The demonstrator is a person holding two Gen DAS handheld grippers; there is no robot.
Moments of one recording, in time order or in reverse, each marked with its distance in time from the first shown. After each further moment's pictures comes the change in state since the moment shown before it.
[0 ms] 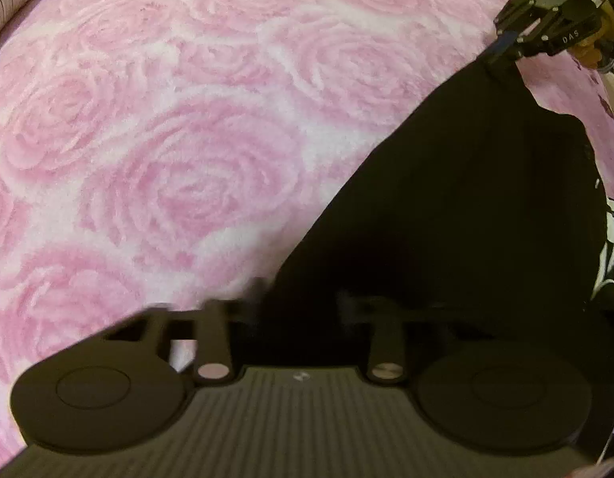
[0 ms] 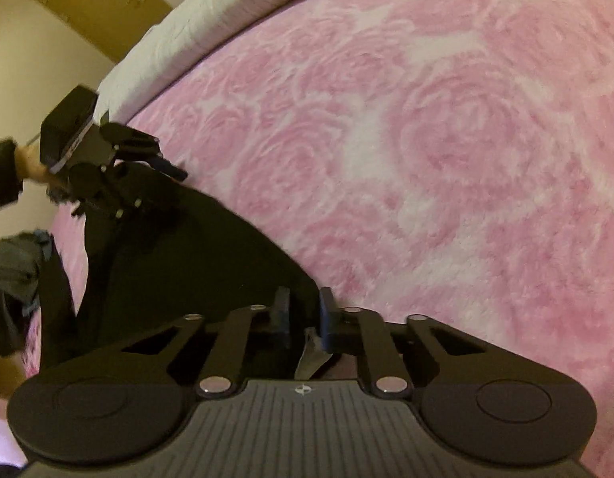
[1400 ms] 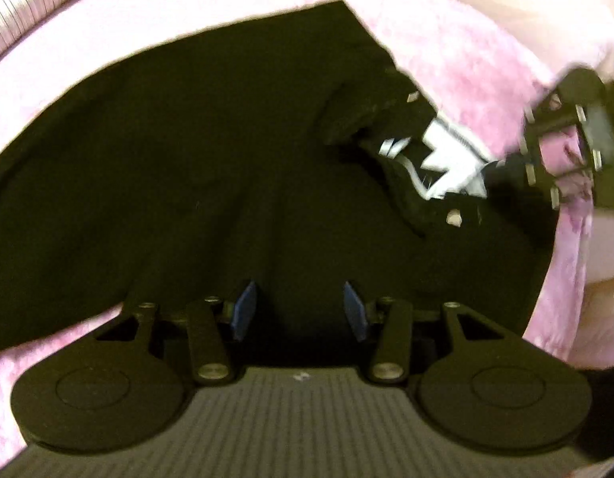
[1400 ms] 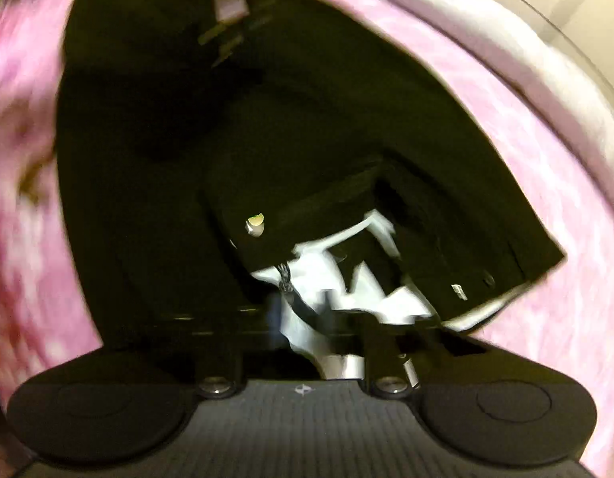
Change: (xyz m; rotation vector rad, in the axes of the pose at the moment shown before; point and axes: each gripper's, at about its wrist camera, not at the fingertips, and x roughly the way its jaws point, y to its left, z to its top) left arm -0.068 -0.202 -0.099 -0.395 -0.201 0.096; right arm -0.001 0.206 -0.142 -0.769 0.048 -0.321
